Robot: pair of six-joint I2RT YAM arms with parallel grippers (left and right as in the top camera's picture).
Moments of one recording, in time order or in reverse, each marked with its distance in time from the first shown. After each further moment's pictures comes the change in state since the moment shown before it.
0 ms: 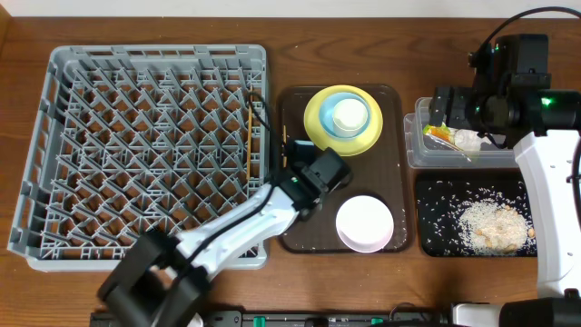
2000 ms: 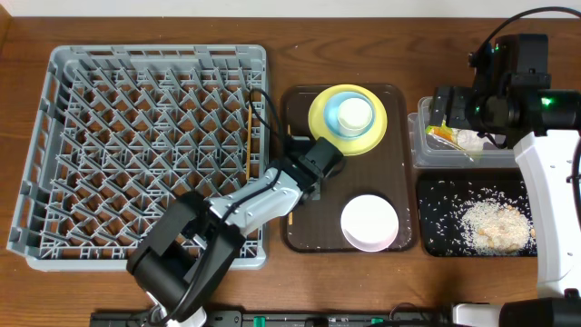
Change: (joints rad) left arm 0.089 0.145 0.003 0.144 0.101 0.023; right arm 0.000 0.000 0.000 0.000 0.000 0.000
